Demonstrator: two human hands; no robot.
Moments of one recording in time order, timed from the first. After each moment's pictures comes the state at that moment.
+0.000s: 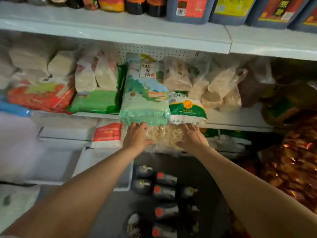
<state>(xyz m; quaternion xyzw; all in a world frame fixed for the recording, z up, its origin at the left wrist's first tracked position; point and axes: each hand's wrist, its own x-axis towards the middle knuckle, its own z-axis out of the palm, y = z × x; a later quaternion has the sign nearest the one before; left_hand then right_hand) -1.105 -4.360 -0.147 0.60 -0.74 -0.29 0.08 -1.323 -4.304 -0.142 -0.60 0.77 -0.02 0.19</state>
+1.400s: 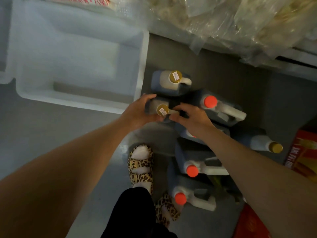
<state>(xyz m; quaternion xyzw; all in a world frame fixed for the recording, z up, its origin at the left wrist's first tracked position) -1.011 -4.329 -0.752 0.58 -0.59 -0.56 -0.05 -1.225 -4.287 -0.732 -0.52 0.68 -0.03 0.51</state>
